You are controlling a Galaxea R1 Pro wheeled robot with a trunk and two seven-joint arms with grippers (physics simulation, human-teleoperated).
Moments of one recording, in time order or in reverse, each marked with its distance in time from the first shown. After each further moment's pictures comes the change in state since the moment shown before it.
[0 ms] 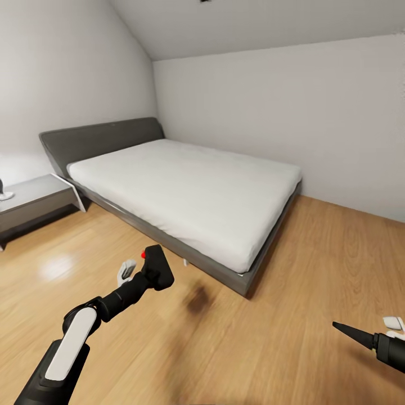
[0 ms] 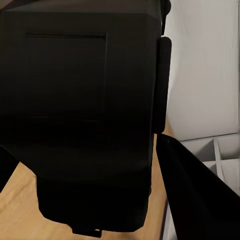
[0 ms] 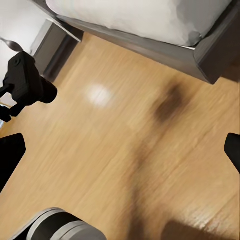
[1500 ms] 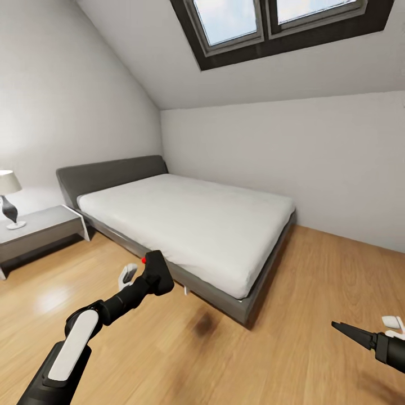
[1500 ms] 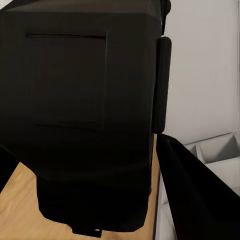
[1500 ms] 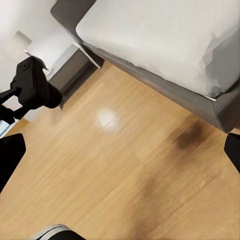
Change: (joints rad) left arm 0.000 -0.002 -0.001 0.050 -0.002 -0.003 0.001; right arm 0.000 0.003 0.005 -0.003 -0.001 -0.035 -0.001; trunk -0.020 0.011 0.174
